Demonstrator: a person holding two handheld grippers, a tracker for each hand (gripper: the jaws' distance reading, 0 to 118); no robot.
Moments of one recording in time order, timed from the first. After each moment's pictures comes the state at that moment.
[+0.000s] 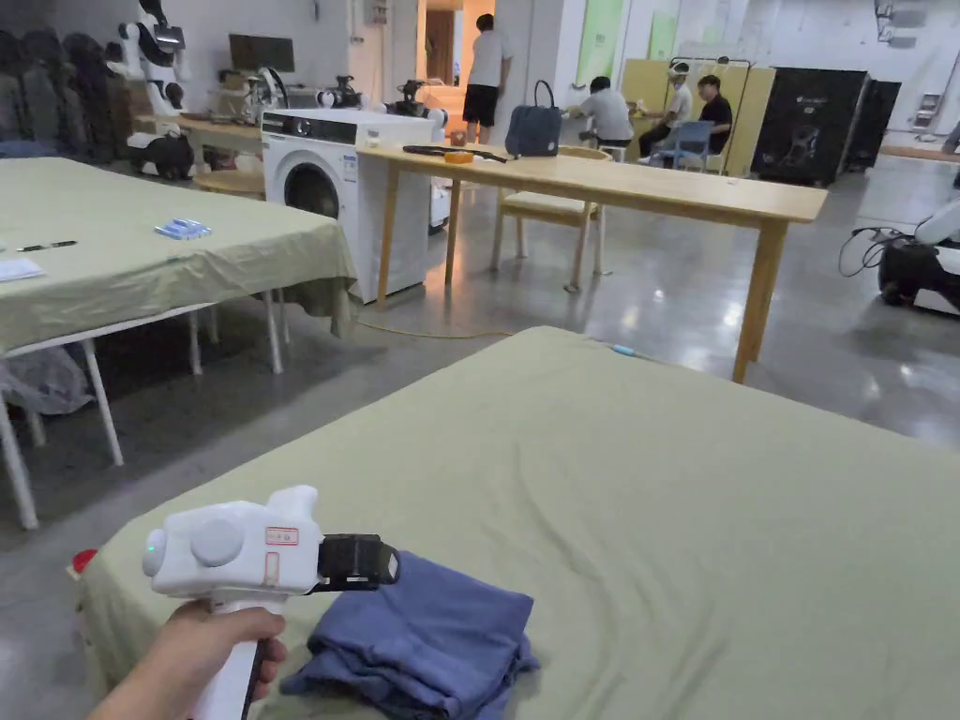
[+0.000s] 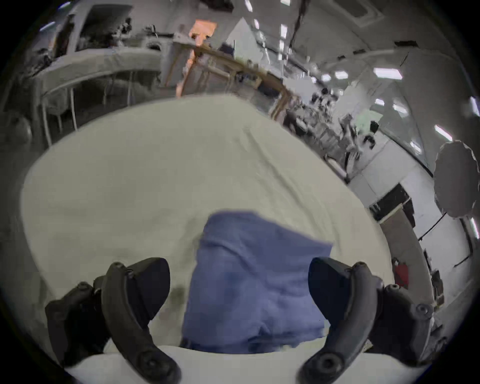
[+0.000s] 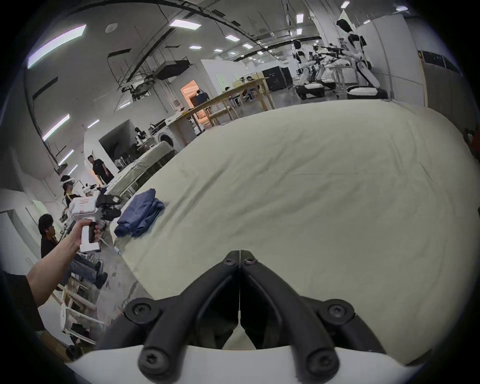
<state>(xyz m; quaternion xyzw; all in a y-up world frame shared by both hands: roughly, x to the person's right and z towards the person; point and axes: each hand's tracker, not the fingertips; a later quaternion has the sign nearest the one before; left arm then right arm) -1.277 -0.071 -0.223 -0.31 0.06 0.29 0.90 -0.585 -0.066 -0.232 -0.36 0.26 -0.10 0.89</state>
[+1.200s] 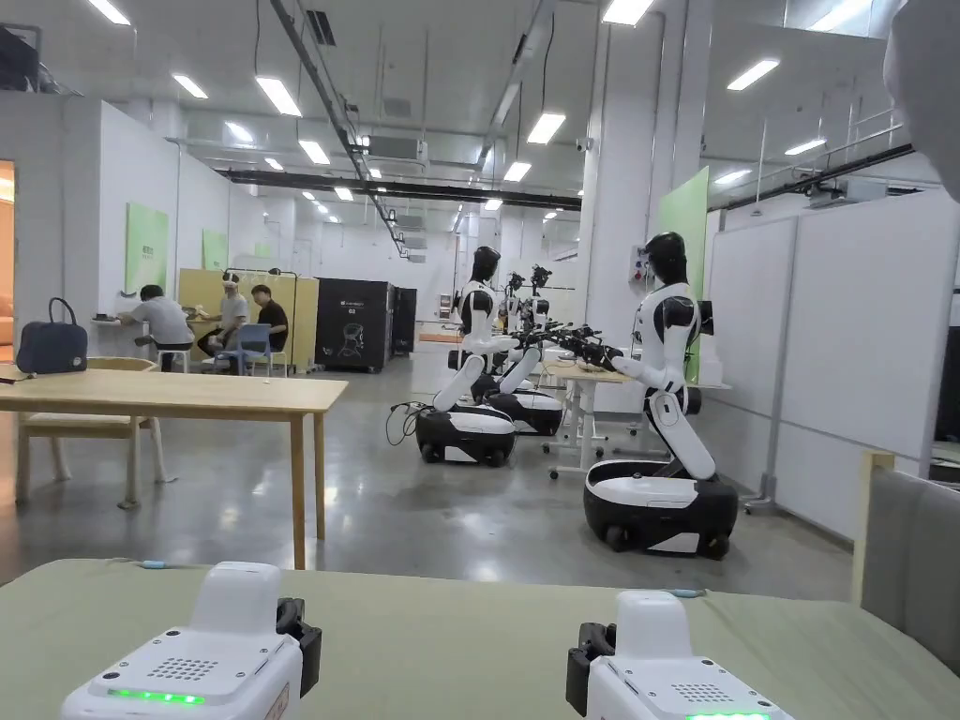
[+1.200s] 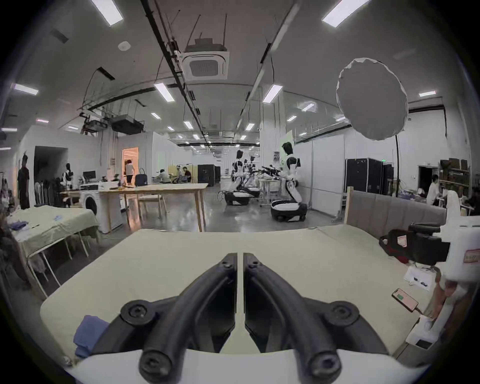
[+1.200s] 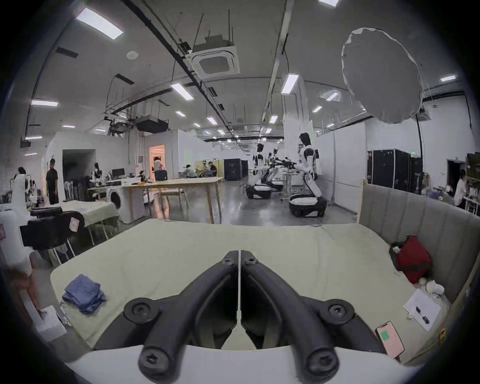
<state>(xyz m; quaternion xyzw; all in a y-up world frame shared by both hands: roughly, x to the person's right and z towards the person) -0.800 0.149 -0.233 -0.07 -0.03 0.01 1.00 -0.501 0.135 -0.253 -0.09 0.08 0.00 0.99</state>
